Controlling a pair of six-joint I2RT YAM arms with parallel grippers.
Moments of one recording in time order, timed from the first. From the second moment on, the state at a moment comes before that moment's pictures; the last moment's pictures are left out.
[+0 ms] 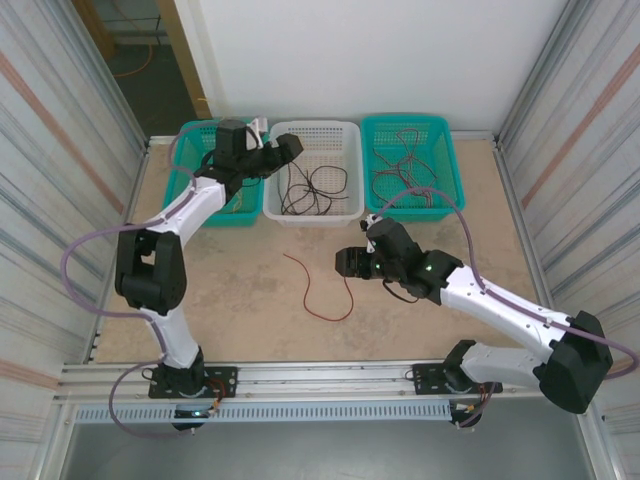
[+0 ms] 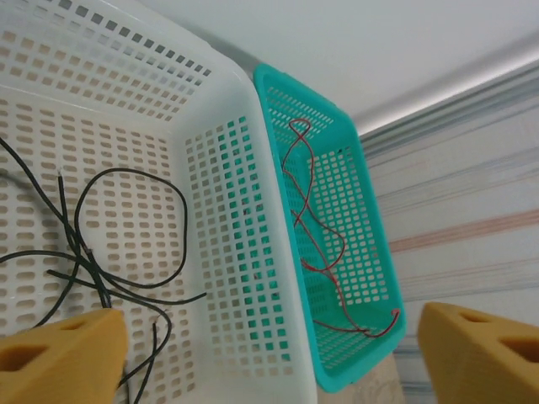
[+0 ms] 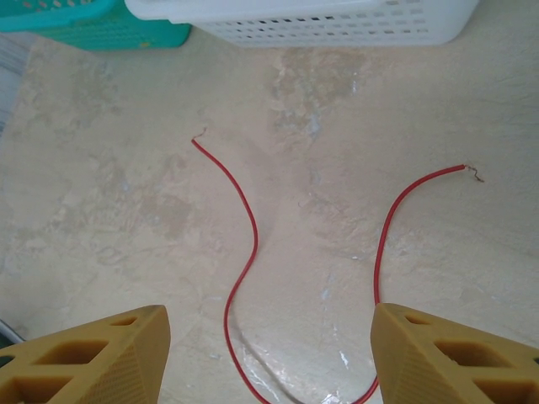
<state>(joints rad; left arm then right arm) -0.29 1.81 1.46 -0.07 0.50 -0.71 0.81 1.14 0.84 -0.43 0.00 0.68</state>
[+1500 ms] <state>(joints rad) -0.24 0.80 0.70 -0.48 0.43 -0.58 0.94 1.93 1.24 -0.40 0.04 0.67</state>
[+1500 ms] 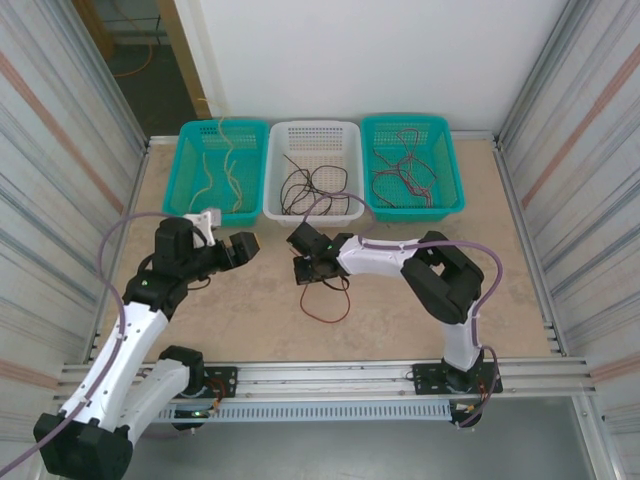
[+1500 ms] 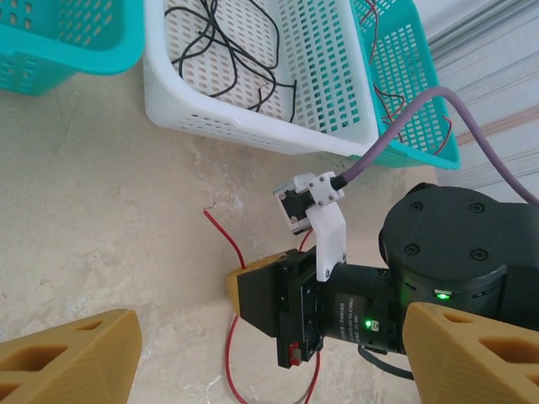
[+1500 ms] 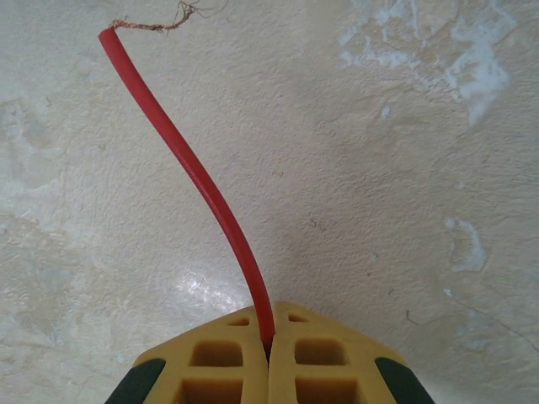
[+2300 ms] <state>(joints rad) -0.55 0.94 0.70 -0.27 0.43 -0.60 0.94 1.39 1.19 -0.27 -0.05 0.67</state>
